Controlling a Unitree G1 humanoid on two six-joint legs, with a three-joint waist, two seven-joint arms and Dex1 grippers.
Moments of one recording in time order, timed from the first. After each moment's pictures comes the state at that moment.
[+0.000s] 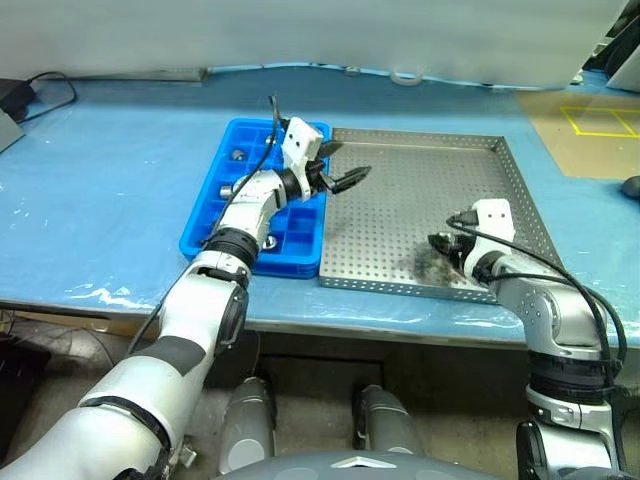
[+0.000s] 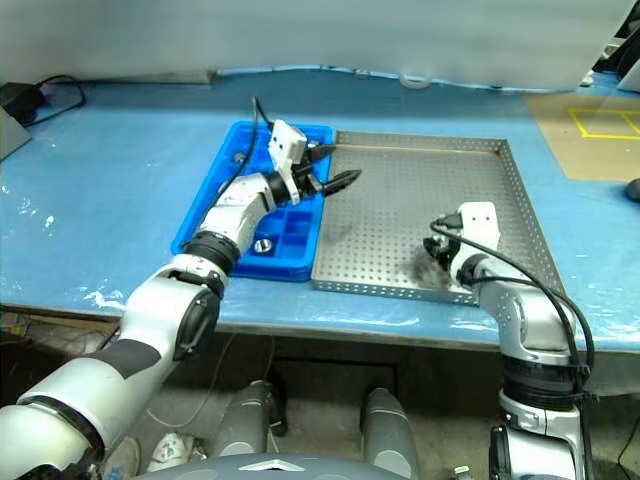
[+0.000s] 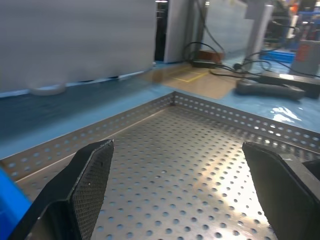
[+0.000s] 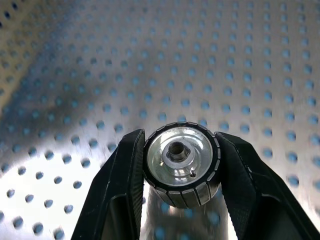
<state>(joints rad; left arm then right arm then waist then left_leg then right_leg) -1.14 0.10 0.06 1.10 -0.15 -0.19 -0.79 -0.39 -0.39 -0.25 -0.23 0.33 1.02 0.24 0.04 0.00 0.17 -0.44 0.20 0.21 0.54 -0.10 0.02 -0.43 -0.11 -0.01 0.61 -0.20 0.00</state>
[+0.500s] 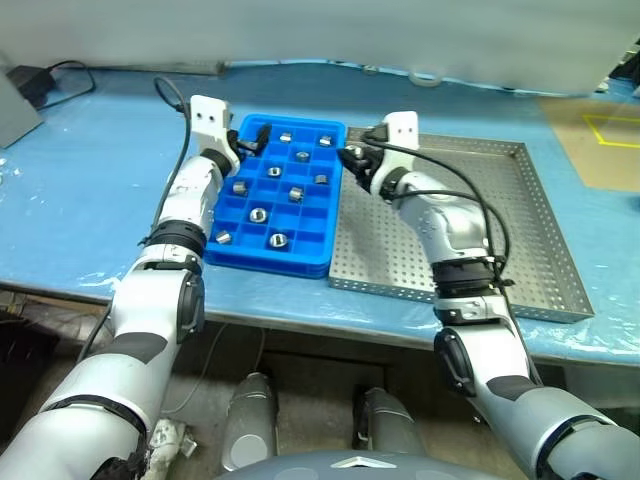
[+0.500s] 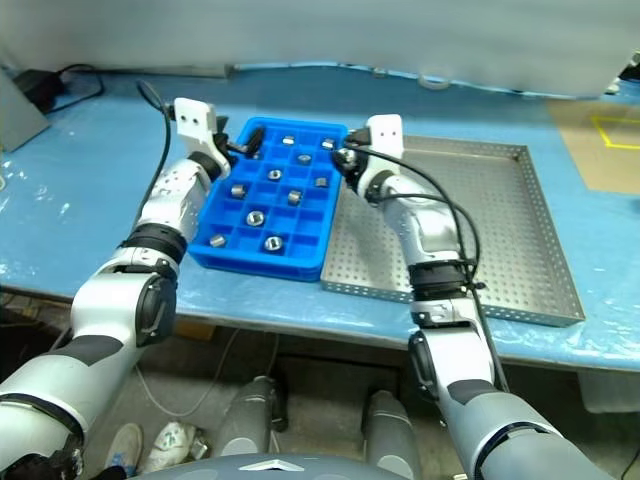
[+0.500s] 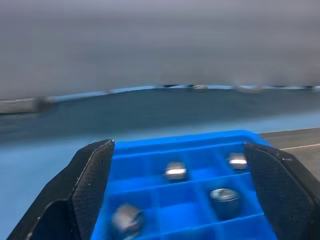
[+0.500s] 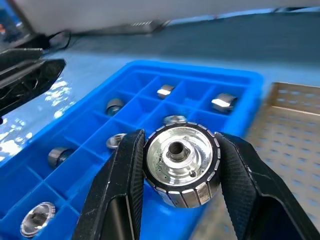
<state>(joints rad) -1.08 0.30 0.19 1.10 -0.13 -0.19 -0.39 -0.87 -0.10 -0.04 0.33 0.26 0.60 0.30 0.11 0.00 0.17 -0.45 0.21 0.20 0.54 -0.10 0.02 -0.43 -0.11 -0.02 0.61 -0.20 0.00</state>
